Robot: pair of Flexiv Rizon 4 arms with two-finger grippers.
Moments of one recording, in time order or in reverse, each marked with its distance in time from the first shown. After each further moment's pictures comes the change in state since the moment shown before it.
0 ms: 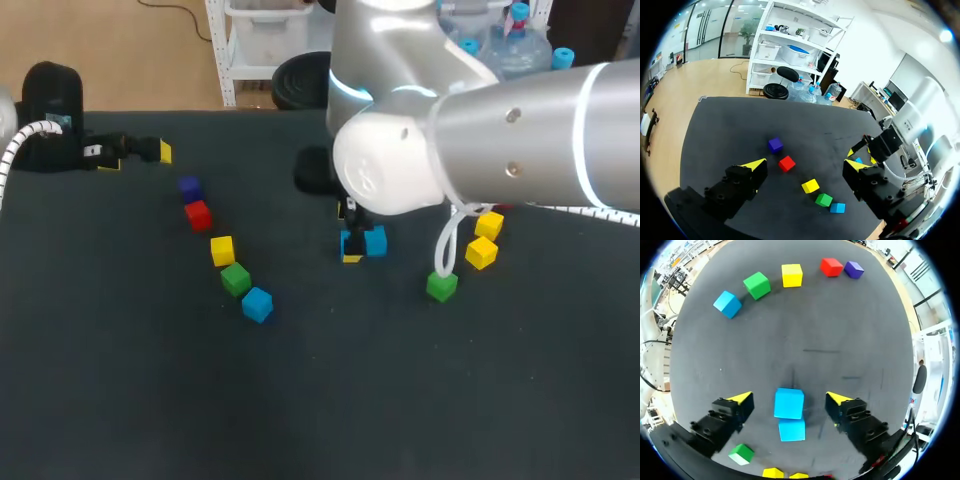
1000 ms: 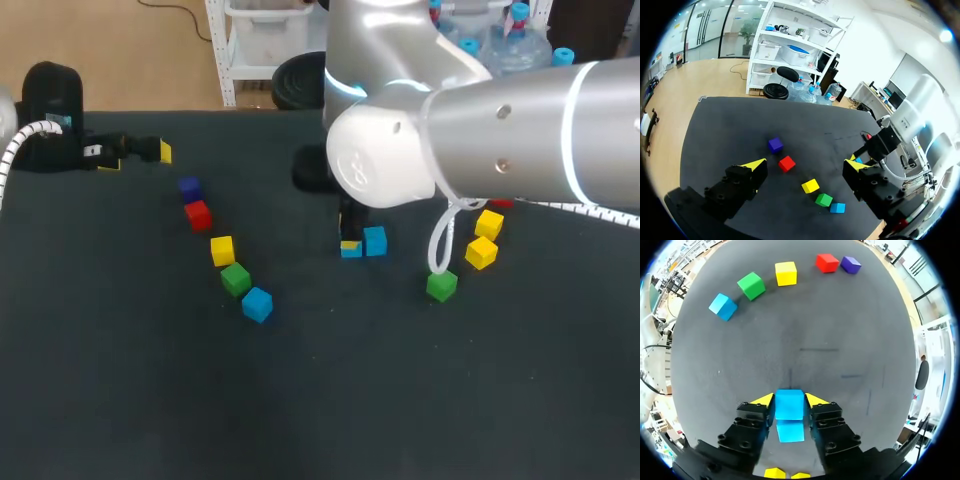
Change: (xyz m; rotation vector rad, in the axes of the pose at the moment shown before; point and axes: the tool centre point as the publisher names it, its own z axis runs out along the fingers) left arm 0.000 0.000 0.000 0.000 0.000 0.000; right arm 0.000 -0.002 0.002 -0.018 0.014 0.030
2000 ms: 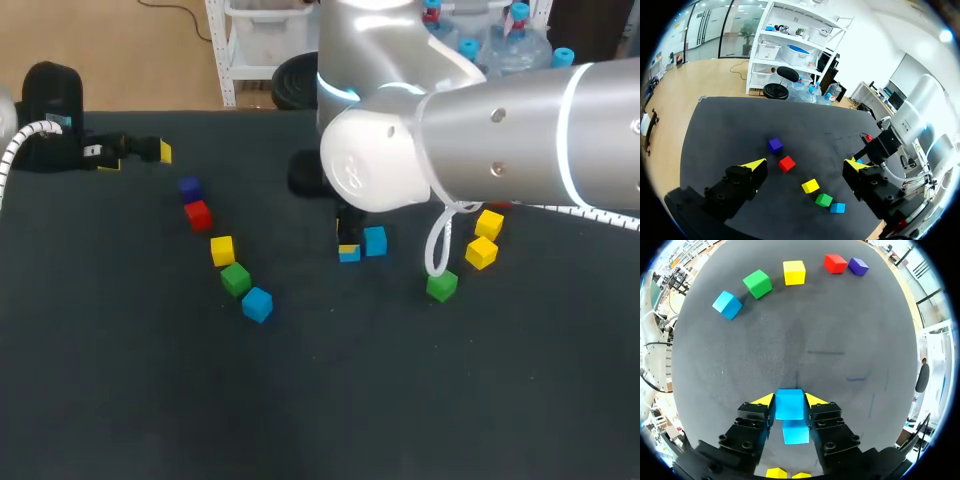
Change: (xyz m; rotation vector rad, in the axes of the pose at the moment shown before) left arm 0.000 0.000 0.000 0.000 0.000 0.000; right arm -0.003 0.006 0.002 -0.006 0.019 -0.018
